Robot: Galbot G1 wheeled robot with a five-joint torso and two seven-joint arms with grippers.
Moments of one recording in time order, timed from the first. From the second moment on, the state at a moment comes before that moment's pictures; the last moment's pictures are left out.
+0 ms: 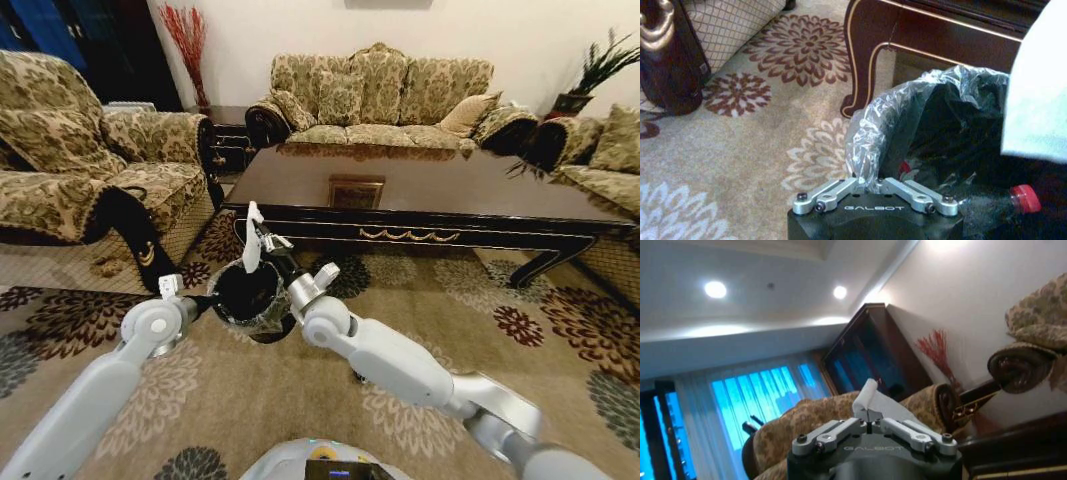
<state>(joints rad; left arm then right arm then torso) 1.17 -0.76 -0.56 -2.04 -1.45 0.74 -0.71 -0.44 1.28 -0.59 1.81 0.99 0.29 0.30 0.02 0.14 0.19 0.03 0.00</state>
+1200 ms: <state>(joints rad) 1.25 -0.75 -0.62 -2.10 -1.45 0.74 -0.71 -0.52 1.26 -0.64 1.82 0.87 0.26 0.37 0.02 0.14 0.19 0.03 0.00</state>
